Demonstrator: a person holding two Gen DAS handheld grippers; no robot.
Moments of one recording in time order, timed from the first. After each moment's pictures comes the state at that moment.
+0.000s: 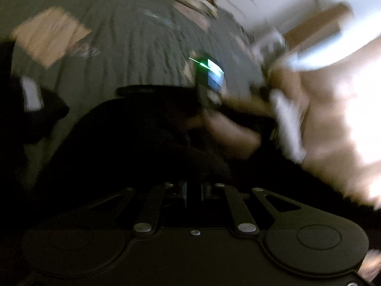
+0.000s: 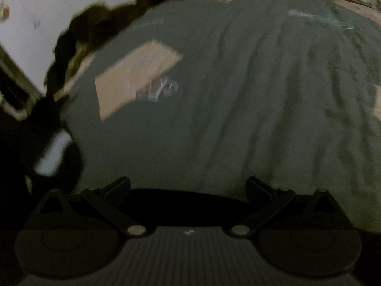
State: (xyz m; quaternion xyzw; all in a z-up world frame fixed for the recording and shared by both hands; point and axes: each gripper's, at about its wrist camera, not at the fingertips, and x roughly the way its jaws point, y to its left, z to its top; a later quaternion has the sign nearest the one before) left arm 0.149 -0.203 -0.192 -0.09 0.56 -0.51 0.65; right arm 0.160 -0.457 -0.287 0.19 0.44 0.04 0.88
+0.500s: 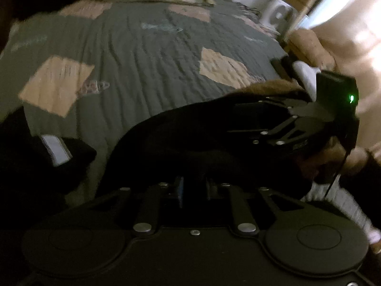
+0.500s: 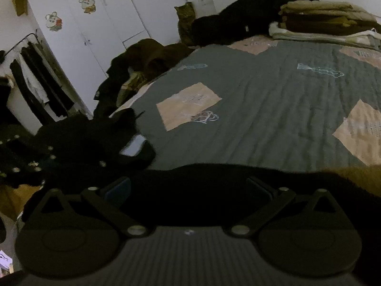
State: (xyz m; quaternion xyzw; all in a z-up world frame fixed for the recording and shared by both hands) left arm 0.122 -0.236 -0.158 0.14 0.47 -0.51 0.71; right arm 0.016 -0.454 -0.191 0.15 0.35 0.13 0.91
